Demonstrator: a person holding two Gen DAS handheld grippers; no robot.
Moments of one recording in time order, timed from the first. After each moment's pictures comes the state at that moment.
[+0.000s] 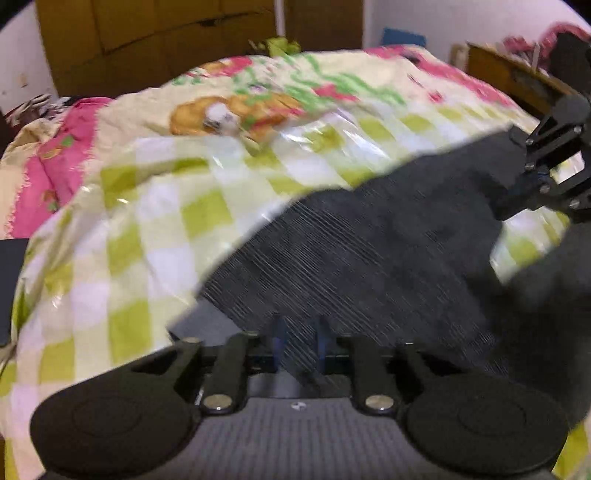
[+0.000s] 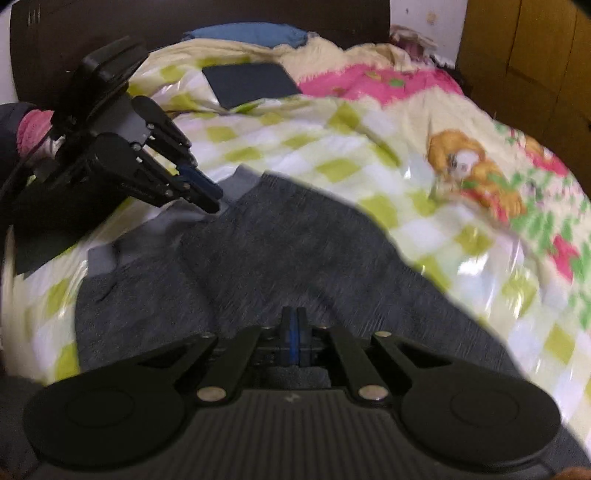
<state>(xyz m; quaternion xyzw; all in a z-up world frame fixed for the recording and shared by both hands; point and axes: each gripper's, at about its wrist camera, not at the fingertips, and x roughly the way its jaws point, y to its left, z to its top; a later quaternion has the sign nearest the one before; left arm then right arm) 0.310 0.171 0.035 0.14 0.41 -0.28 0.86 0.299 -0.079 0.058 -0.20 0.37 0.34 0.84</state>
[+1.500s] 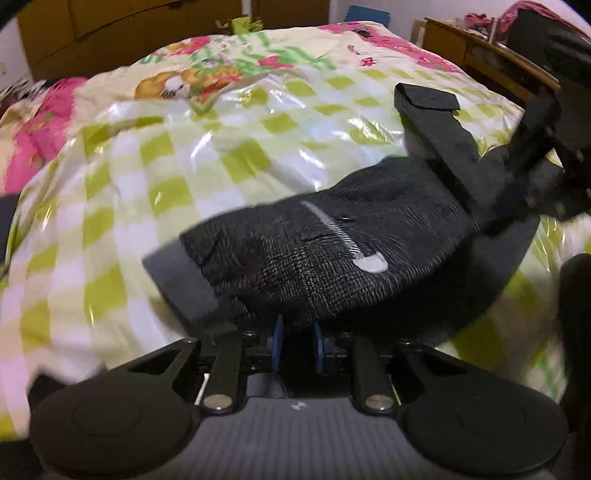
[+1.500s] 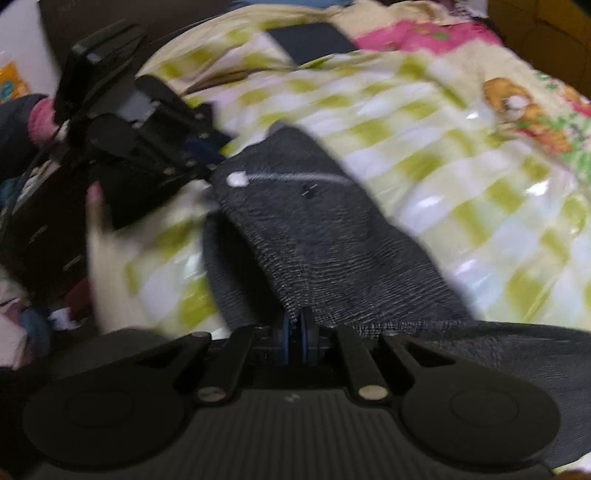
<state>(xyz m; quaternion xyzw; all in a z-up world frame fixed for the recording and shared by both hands) 0.139 0.191 0.053 0.15 0.46 -0.31 0.82 0.138 -0.065 0.054 -0.15 0.49 0.41 0.76</state>
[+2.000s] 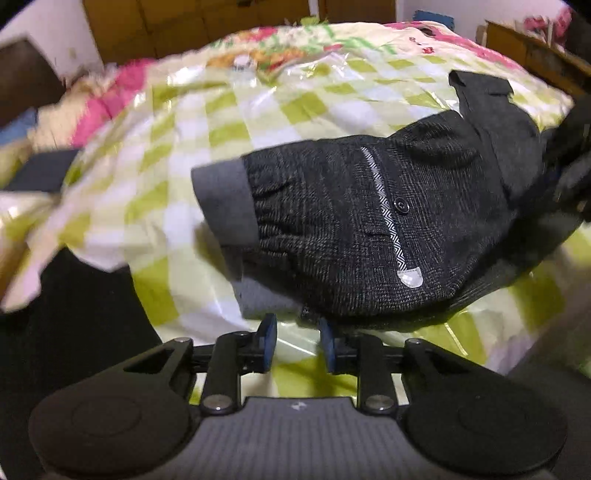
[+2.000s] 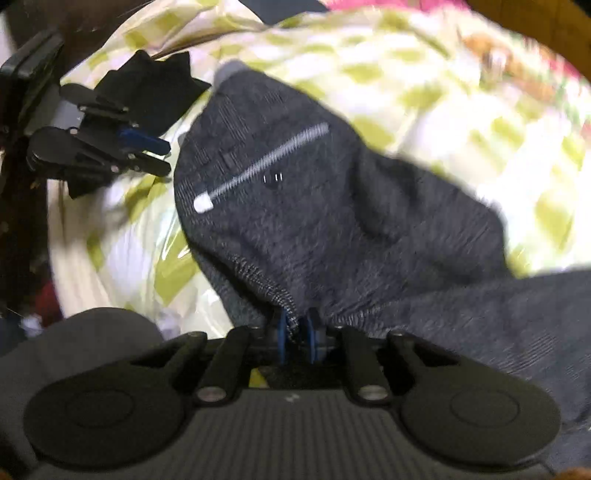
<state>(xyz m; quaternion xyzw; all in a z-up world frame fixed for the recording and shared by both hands) 0.081 0.205 -0.007 0.17 0.42 -0.20 0.87 0.107 -0.041 0.006 -0.20 0.46 0.31 0.81</state>
